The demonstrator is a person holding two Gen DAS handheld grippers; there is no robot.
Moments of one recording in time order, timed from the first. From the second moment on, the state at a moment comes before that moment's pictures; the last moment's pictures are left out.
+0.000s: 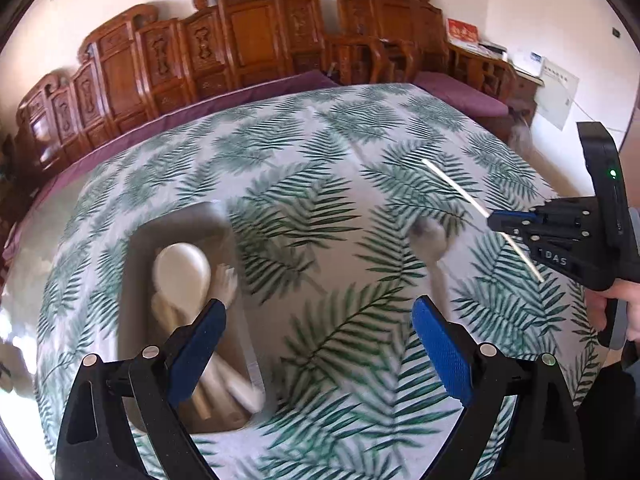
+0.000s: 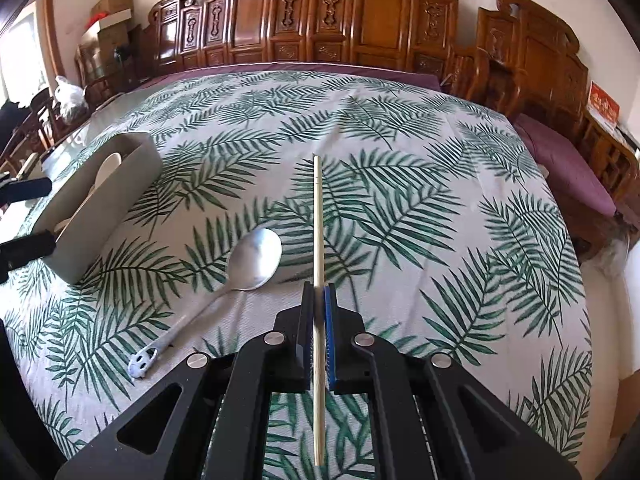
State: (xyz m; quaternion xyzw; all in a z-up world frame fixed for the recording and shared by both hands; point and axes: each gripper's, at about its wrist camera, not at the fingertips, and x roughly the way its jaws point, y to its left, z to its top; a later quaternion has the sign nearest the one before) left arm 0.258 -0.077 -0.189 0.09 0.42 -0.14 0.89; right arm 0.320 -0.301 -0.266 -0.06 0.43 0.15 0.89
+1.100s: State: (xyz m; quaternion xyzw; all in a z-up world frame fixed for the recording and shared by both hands) left arm 0.298 -0.179 -0.261 0.12 0.54 -0.18 0.81; right arm 0.323 -0.319 -0.269 0.00 0.44 0.17 0.88
